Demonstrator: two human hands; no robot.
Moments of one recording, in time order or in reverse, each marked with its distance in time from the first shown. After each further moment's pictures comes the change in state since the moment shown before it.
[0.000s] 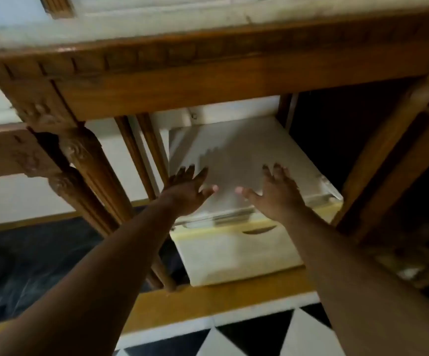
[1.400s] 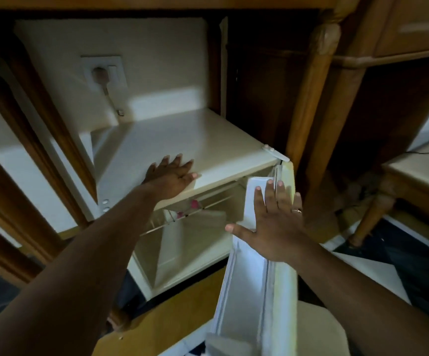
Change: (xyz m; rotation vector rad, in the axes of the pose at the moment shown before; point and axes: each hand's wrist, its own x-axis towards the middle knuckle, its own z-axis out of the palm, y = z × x) left_hand 0.090 0.041 0.092 0.075 0.010 0.257; right_hand -0.108 0.085 0.091 -0.294 0.053 0.158
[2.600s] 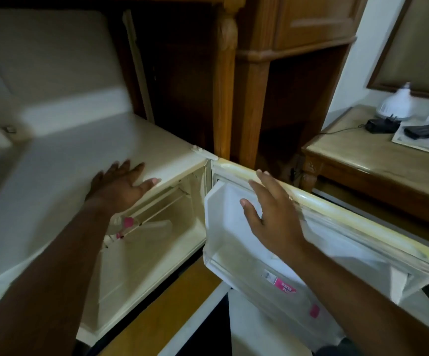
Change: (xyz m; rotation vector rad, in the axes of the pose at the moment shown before) left_hand 0.043 0.061 0.011 0.022 0.059 0.051; right_hand -0.017 0.117 0.016 0.274 0.635 0.057
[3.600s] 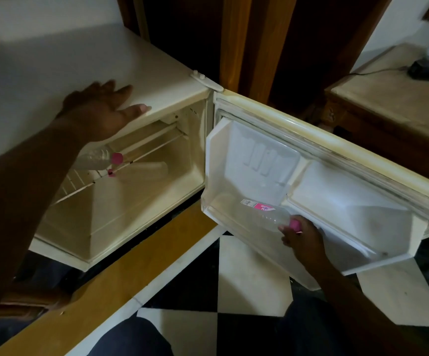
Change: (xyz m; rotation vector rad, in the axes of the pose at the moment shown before) left_hand 0.010 -0.003 0.001 0.052 -0.004 0.011; right_hand -0.147 0.113 0.056 0.438 -0.304 0.961
